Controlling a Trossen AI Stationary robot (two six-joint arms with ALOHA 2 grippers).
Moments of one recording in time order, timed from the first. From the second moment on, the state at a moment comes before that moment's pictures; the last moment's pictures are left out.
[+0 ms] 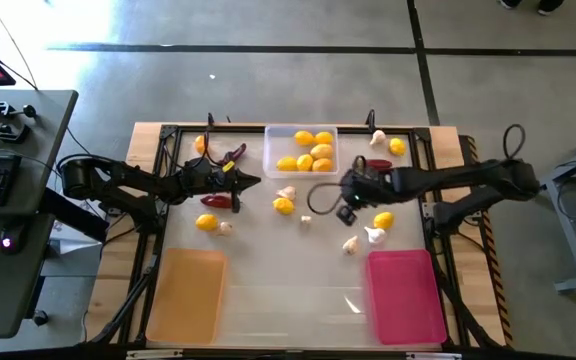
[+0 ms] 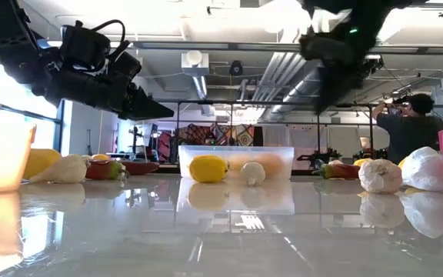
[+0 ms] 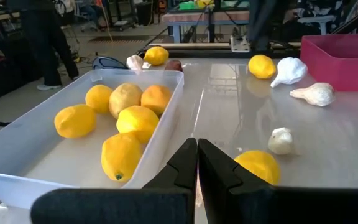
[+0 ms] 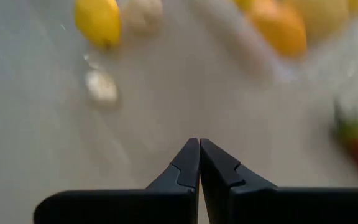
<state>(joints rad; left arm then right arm) 0.39 1.39 0.24 0.96 0.16 0.12 -0.01 1.33 0.96 -0.75 0.28 0.55</state>
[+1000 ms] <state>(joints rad) 0.39 1.39 0.24 0.92 0.15 0.10 0.06 1.50 0.87 -1.15 0.14 -0.06</state>
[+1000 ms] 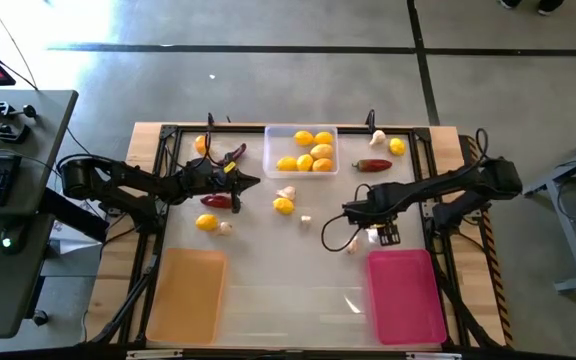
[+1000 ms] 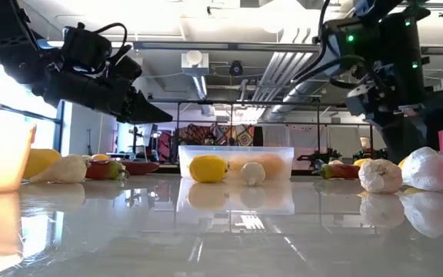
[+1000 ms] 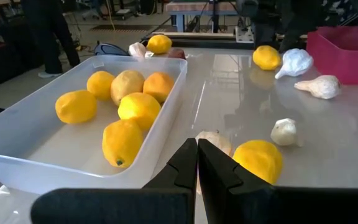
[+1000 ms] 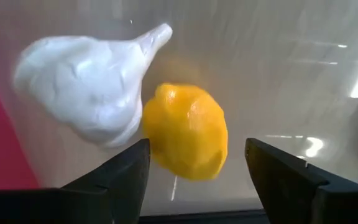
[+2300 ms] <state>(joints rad) 0.39 1.39 0.24 1.00 0.15 0.14 -0.32 1.85 1.48 -0.59 0.14 -0.40</state>
